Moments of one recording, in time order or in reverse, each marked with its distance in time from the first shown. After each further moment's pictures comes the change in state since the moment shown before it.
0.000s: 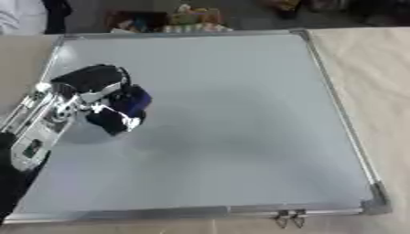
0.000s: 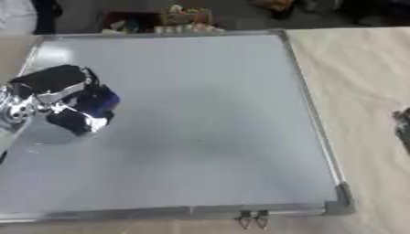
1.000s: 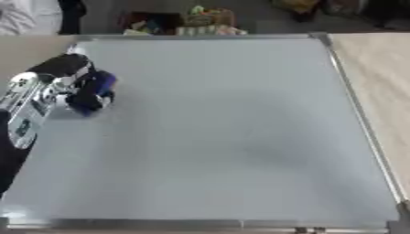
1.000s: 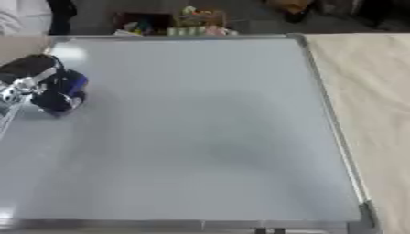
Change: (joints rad) left arm -0.086 0.057 0.179 0.259 -0.121 0.079 0.142; right arm -0.014 0.001 0.000 0.000 0.002 -0.004 -0.004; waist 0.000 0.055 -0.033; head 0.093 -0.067
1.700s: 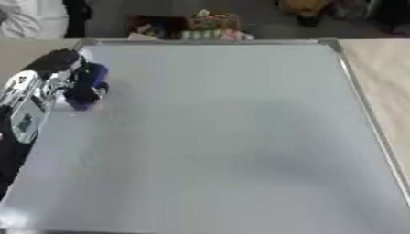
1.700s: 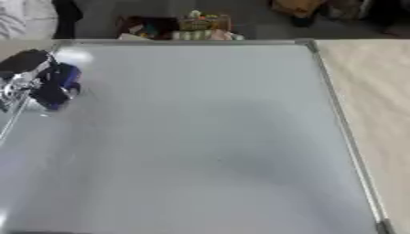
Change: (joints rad) left arm -0.057 0.035 0.067 0.075 -0.026 0.051 0.060; right arm -0.010 0.007 0.000 0.000 0.007 -0.002 -0.002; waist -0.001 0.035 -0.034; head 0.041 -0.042
